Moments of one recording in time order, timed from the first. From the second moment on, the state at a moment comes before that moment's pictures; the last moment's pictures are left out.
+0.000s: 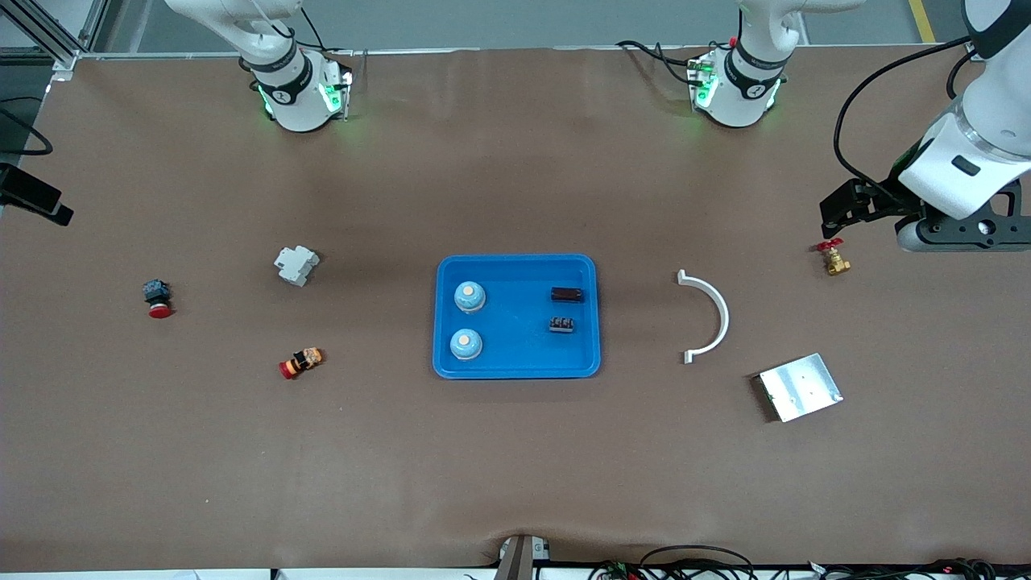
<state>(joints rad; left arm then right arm) -0.06 0.04 -0.11 -1.55 0.02 1.62 -0.15 -0.03 0.08 -0.06 -1.35 -0.01 1.42 0.09</state>
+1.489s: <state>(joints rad) -0.14 0.12 -0.25 -1.68 0.02 1.67 -0.99 -0.03 0.14 -0.06 -1.36 0.09 1.43 0.09</state>
